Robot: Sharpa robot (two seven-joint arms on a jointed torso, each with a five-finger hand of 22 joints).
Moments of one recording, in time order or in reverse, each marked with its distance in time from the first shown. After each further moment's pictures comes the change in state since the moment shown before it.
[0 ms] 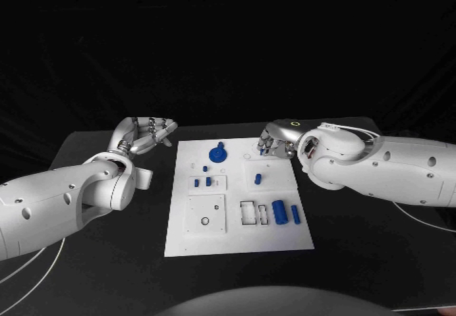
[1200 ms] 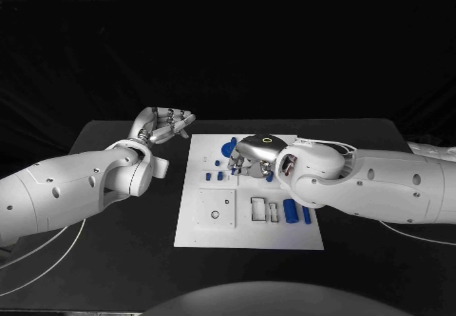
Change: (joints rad) left arm 0.000 0.026 -0.001 -0.029 -0.003 0.007 -0.001; left_hand 0.005 0.005 0.000 0.000 0.004 0.000 0.000 0.000 0.001 0.000 0.000 0.000 0.001 0.004 -0.004 -0.004 -0.003 0.000 0.004 -0.004 -0.004 -0.004; right arm -0.044 0.156 0.001 0.062 -0.026 0.032 0.103; right_hand -0.005 -0.005 0.017 -0.005 0.003 -0.001 0.008 -0.011 0.001 0.006 0.006 -0.011 0.000 0.000 0.000 0.000 0.001 0.000 0.000 0.000 0.000 0.000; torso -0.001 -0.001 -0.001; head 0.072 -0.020
